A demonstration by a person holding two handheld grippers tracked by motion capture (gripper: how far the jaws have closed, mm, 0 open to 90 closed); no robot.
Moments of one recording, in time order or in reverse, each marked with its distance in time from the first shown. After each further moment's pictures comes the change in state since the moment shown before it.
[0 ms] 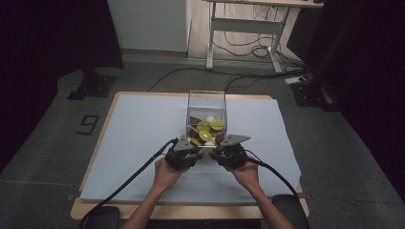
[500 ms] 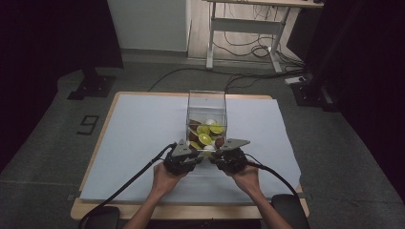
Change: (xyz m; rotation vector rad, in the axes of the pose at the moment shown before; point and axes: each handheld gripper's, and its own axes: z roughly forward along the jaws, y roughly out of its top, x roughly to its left) left arm -0.010 -0.008 -0.008 -0.010 -0.007 -0.004; right arm 0.011 -0.005 -0.005 0.004 0.017 -0.012
